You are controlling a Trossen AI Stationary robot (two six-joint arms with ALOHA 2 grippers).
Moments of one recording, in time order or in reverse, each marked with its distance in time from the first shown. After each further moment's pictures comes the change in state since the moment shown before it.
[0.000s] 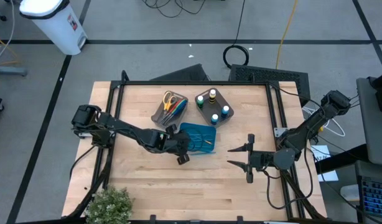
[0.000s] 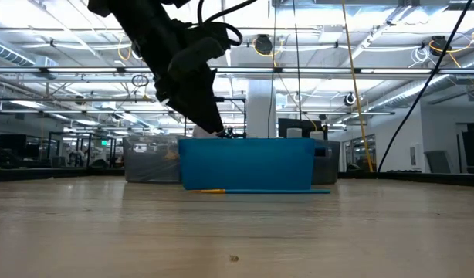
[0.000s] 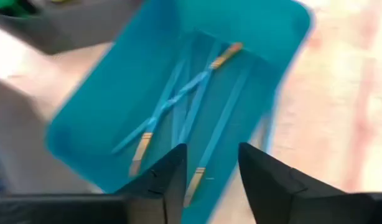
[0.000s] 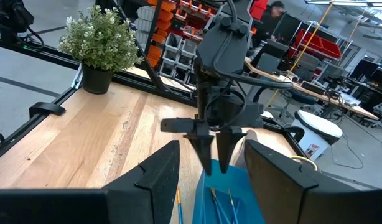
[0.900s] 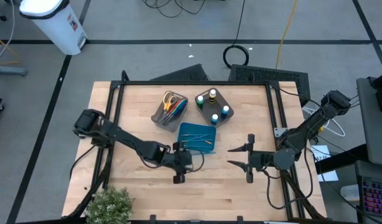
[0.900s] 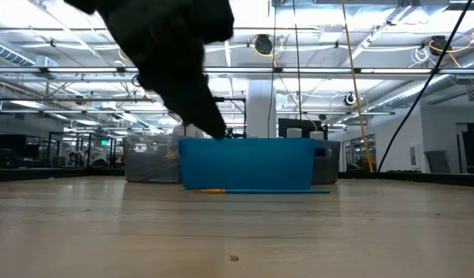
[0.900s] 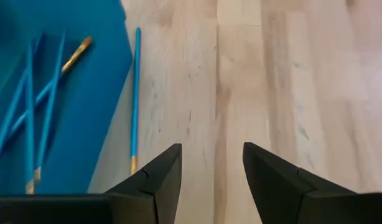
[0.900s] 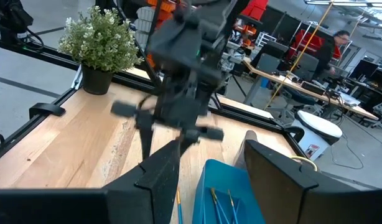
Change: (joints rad) left arm -0.130 0.064 0.000 0.149 0.206 0.125; right arm 0.000 0.000 0.000 0.000 0.000 0.000
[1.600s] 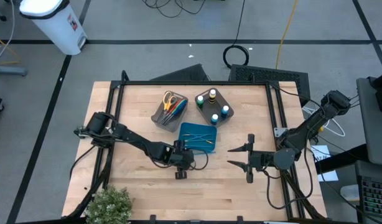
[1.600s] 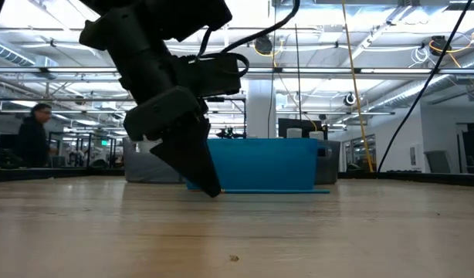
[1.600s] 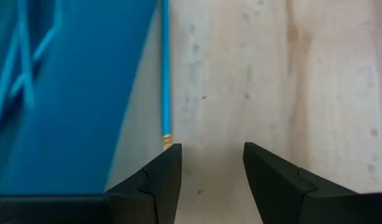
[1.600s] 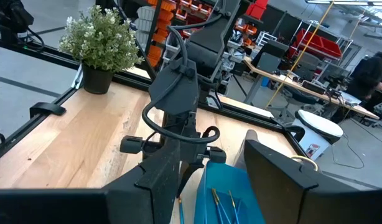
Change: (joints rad) left arm 0.044 0.135 0.000 -0.011 -0.041 0.056; right arm 0.000 0.000 0.000 -0.001 -0.002 0.004
